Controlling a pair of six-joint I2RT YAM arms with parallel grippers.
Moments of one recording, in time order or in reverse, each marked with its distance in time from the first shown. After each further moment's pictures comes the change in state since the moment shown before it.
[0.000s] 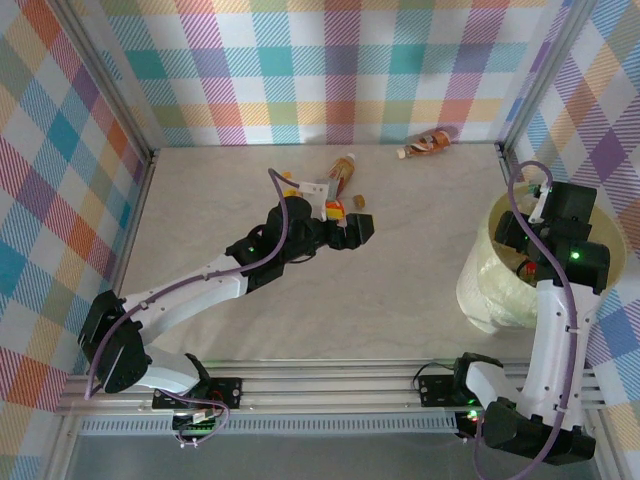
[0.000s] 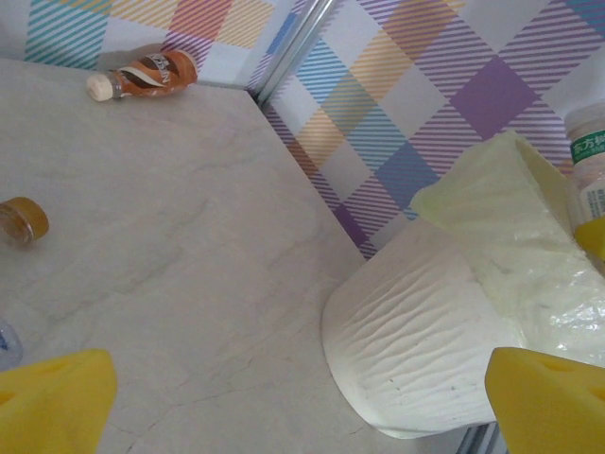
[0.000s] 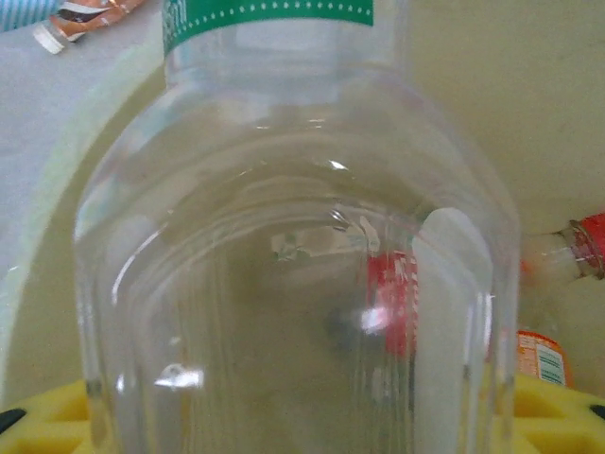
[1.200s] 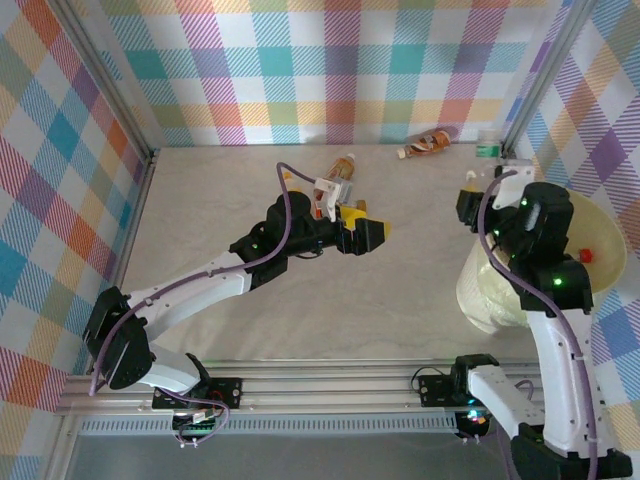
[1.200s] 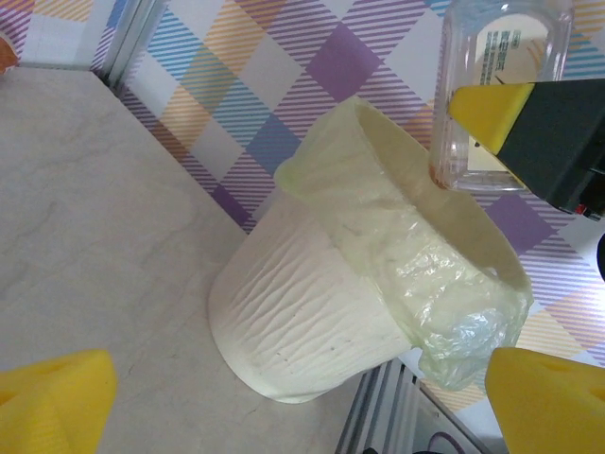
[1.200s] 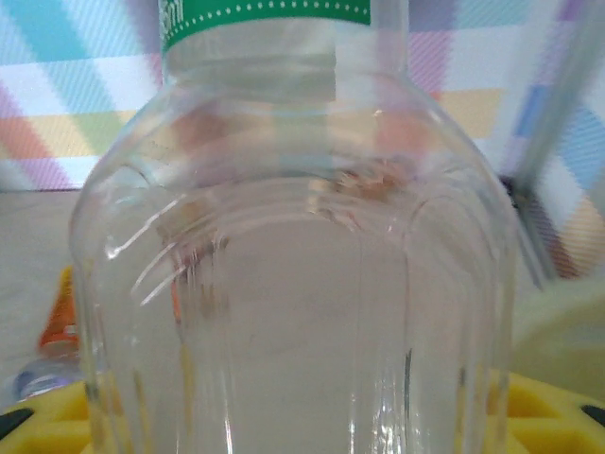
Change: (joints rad) left arm -0.001 0.029 0.034 0.113 0.293 0.005; right arm 0.293 -0.122 -0.108 0.391 -0.065 -0.029
